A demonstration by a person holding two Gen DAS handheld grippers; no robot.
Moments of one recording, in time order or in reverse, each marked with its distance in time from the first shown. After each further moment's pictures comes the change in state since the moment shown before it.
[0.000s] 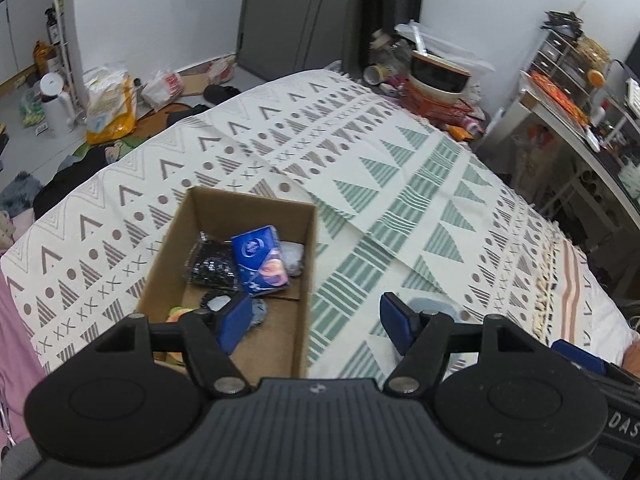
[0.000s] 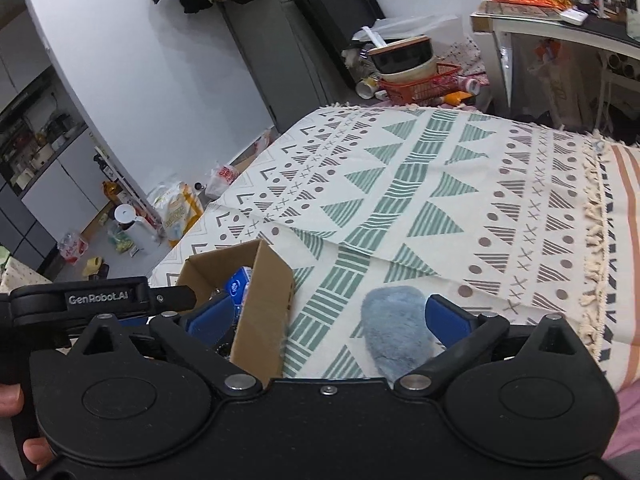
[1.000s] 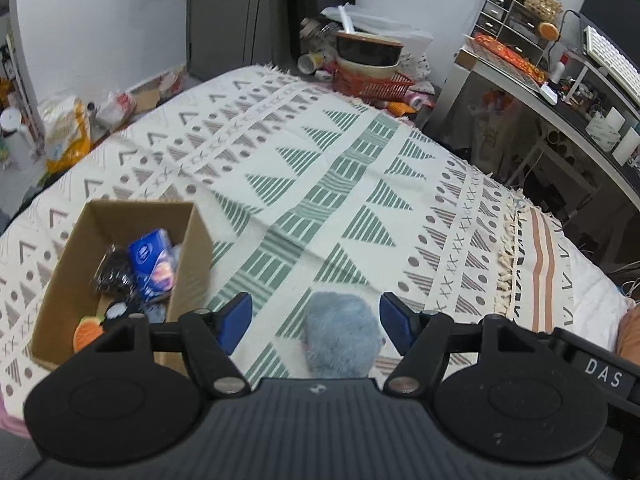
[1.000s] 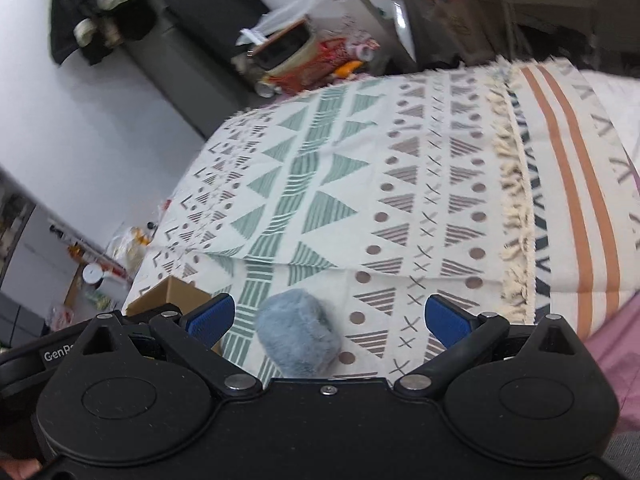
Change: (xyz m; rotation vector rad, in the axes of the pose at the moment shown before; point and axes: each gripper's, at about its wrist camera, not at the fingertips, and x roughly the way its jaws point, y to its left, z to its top) left arm 0.035 -0.114 -0.018 0.117 -0.007 -0.030; right arm 0.002 -0.115 0.000 0.297 0.036 -0.076
